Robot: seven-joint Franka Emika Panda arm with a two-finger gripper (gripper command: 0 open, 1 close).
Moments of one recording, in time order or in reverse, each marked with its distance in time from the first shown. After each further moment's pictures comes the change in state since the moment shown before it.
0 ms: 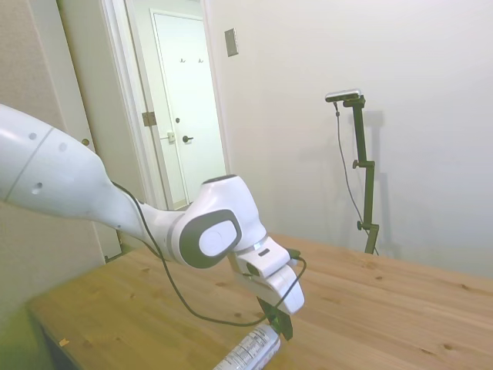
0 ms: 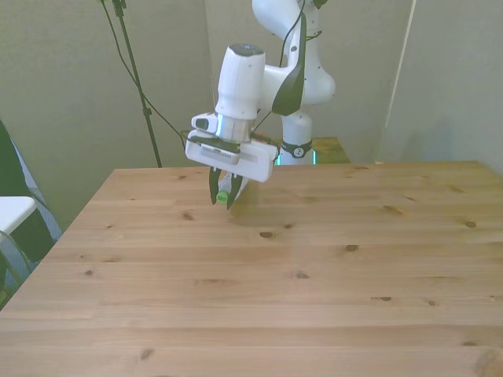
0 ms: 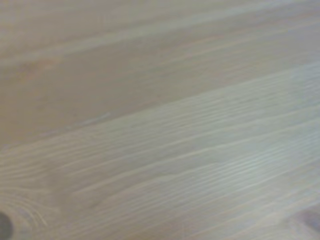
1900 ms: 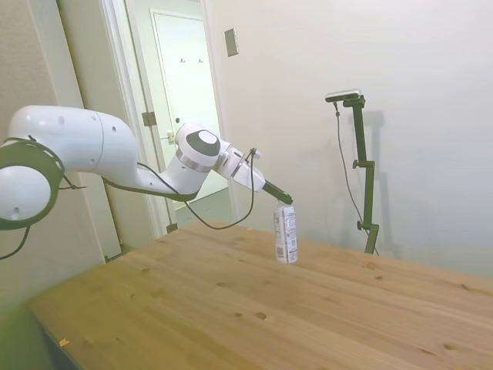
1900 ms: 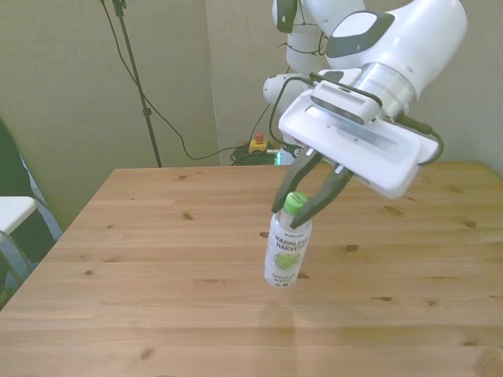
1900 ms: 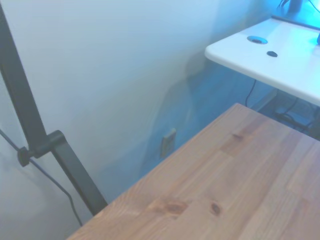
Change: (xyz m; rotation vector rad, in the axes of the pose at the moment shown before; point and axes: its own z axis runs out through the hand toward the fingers) arm -0.062 -0.294 -0.115 0.265 0.567 0.494
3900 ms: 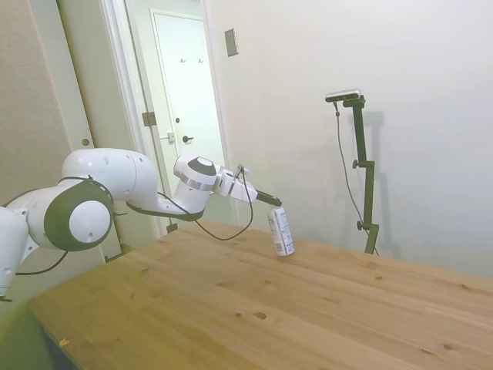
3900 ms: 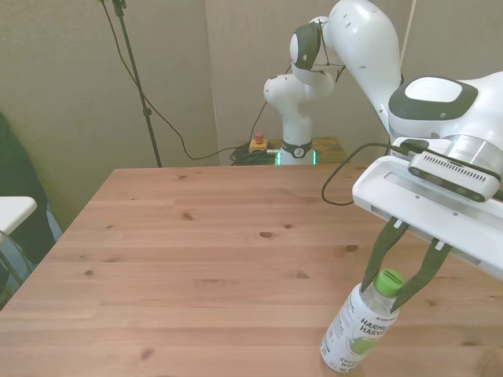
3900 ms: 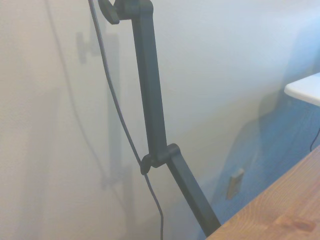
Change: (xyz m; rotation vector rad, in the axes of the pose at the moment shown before) arm -0.129 -0.032 0.005 0.189 0.033 -0.064
